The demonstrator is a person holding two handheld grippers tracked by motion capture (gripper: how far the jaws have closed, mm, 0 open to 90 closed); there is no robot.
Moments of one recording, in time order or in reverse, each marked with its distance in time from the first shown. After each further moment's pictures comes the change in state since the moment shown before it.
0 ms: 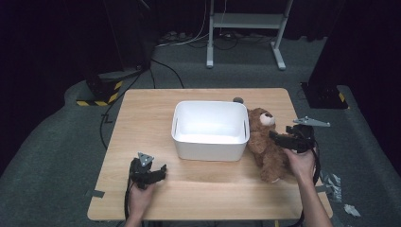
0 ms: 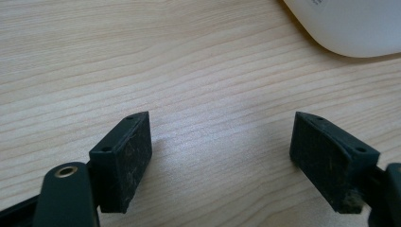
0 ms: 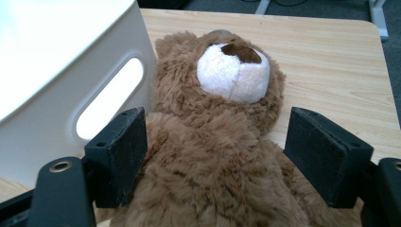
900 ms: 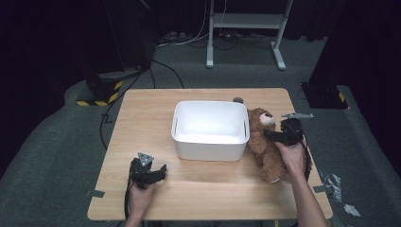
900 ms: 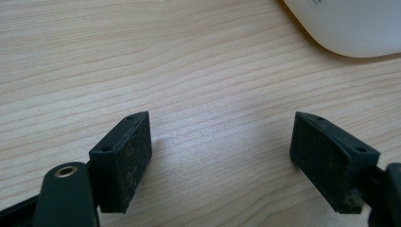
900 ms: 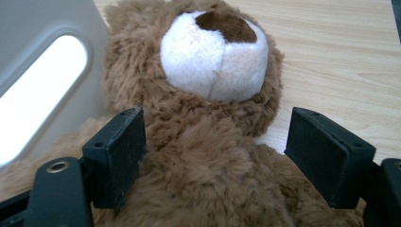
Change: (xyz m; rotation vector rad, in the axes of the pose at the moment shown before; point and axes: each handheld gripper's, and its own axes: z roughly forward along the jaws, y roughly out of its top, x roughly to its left) left arm 0.000 0.000 0.000 0.000 -0.004 0.000; right arm -0.007 0.005 0.051 0.125 -0.073 0.017
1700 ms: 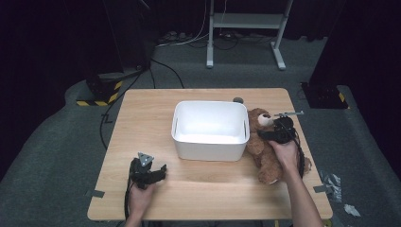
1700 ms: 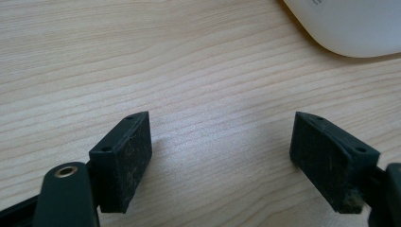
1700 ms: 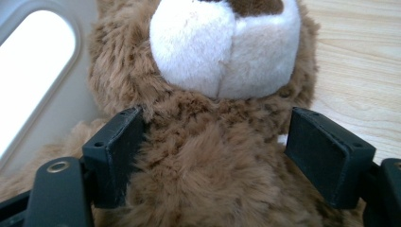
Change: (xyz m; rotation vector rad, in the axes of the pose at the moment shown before) left arm 0.000 0.000 0.000 0.000 0.000 0.000; right arm 0.005 0.004 0.027 0.096 0.043 0.020
